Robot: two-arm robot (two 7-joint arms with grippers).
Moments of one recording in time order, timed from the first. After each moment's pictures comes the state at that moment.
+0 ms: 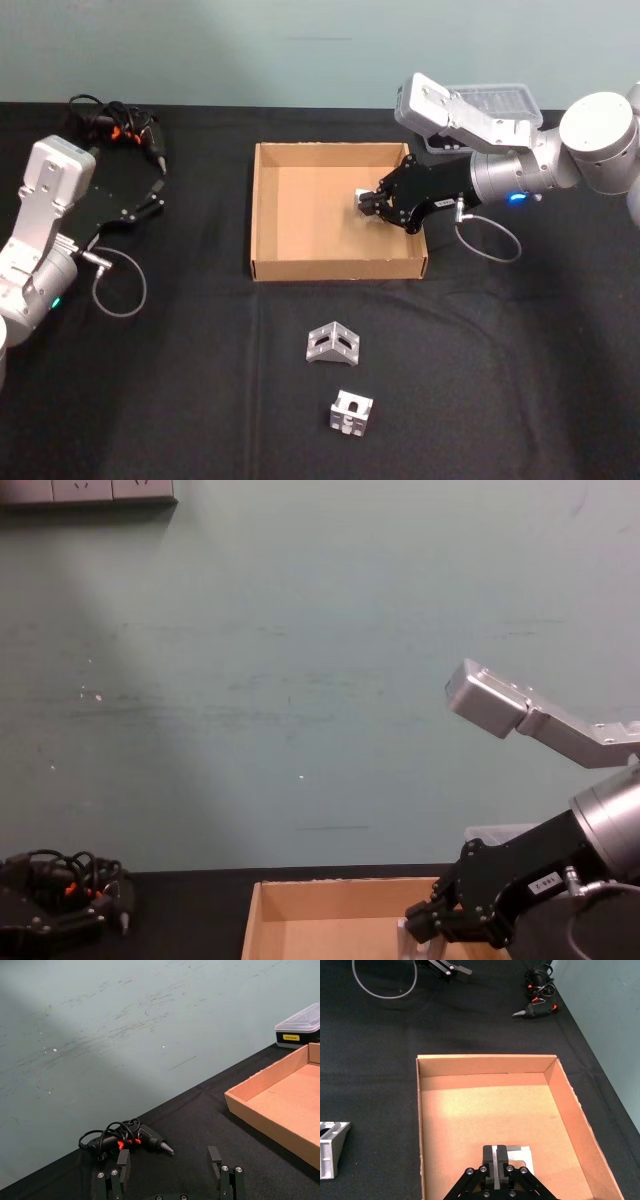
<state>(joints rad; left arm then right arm) -0.20 0.60 0.45 -1.41 -0.25 -0.12 0.03 0.92 0.40 -0.89 -0.87 0.18 -0.04 0.94</state>
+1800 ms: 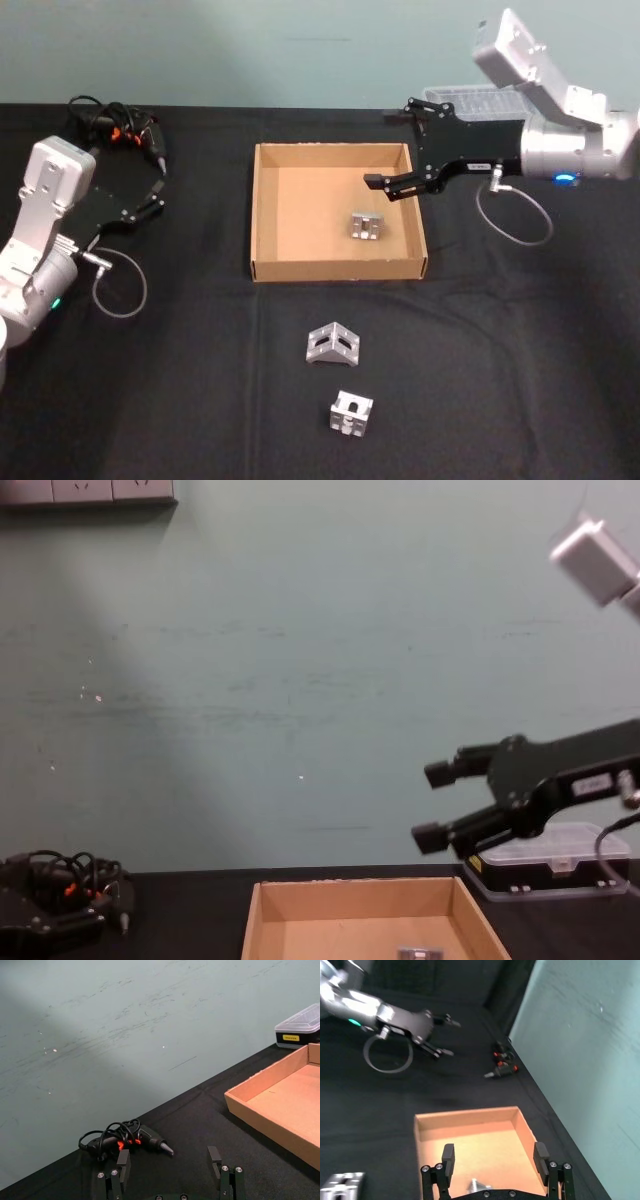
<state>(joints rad) -0.20 0.60 0.45 -1.41 -0.25 -0.12 0.03 0.75 0.55 -0.67 -1.23 0.29 0.00 0.89</state>
